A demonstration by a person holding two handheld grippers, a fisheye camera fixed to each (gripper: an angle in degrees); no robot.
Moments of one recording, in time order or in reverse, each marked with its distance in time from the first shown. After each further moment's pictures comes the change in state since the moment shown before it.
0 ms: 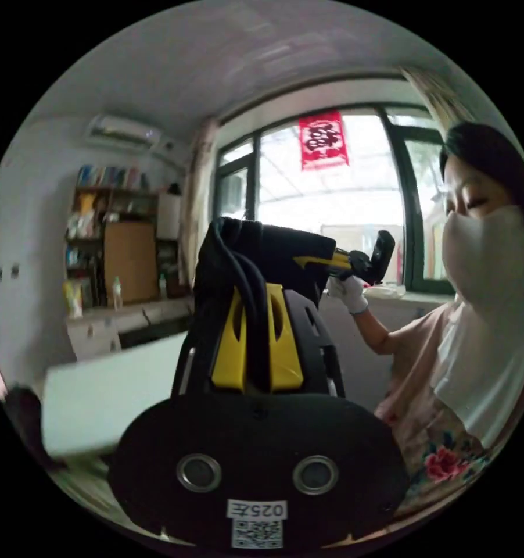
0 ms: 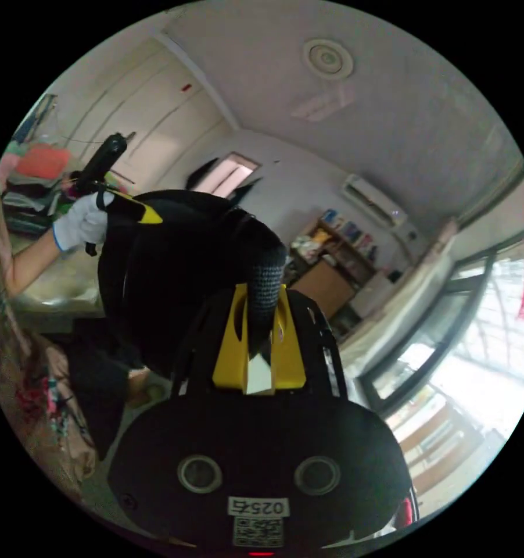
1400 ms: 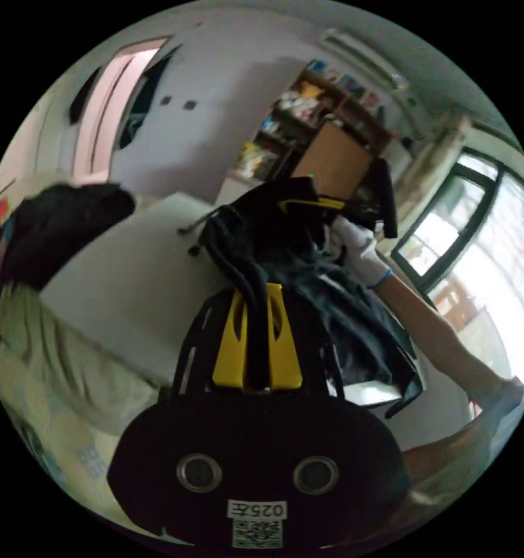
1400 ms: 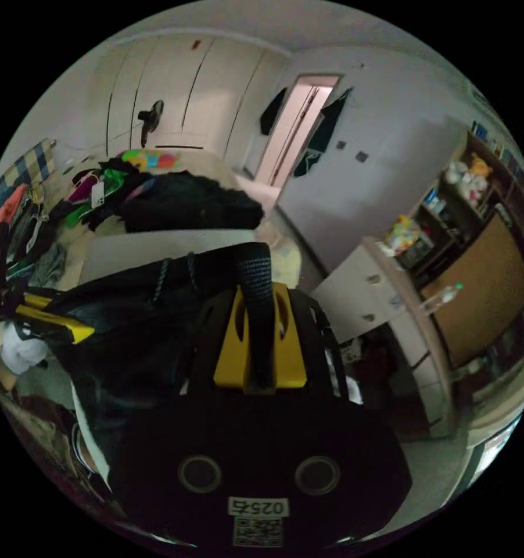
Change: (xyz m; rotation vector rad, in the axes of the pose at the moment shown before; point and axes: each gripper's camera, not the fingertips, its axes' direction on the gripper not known) left arm -0.408 0.113 0.094 -0.310 -0.647 -0.979; right arm -0.254 -0.067 0.735 -0.320 -0.782 0.037
